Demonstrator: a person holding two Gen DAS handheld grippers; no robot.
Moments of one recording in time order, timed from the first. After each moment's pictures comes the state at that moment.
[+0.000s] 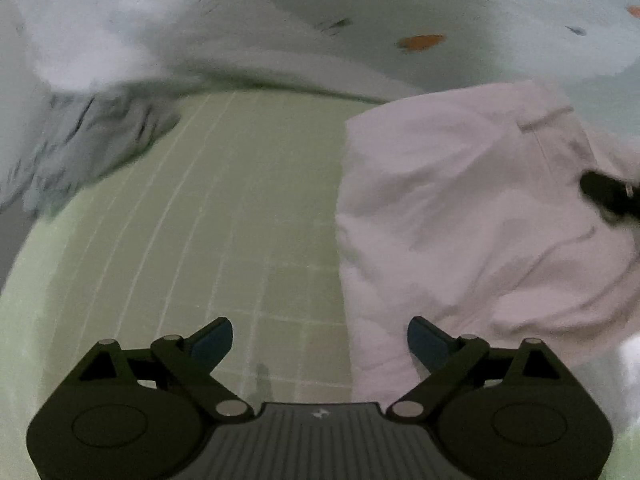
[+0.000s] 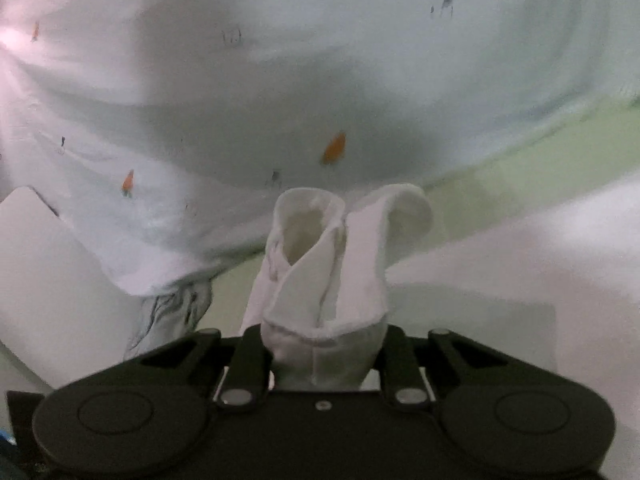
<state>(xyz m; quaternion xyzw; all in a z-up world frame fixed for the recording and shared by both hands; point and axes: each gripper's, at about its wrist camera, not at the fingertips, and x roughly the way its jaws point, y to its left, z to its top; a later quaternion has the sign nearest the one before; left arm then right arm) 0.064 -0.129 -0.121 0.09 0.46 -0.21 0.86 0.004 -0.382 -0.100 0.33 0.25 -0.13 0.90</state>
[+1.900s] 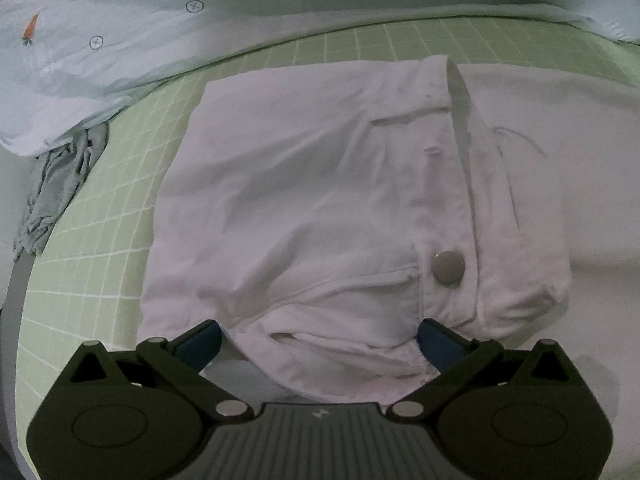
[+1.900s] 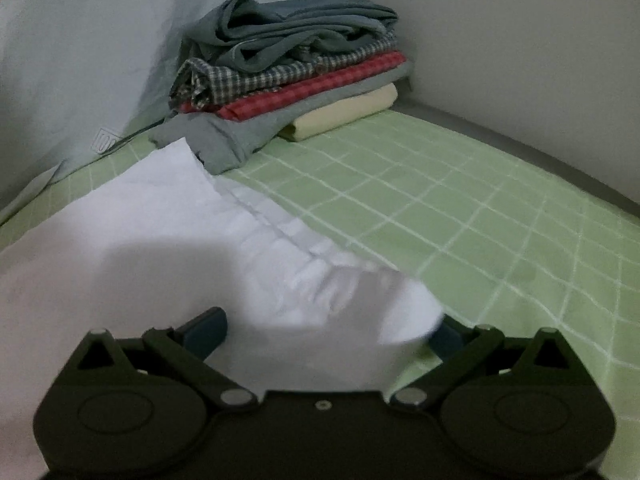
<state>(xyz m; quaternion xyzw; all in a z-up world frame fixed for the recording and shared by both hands) 0.002 -0.319 -0.174 0.24 0.50 -0.10 0.82 -0.313 -0.625 -0.212 0.24 0.25 -0.58 0.73</state>
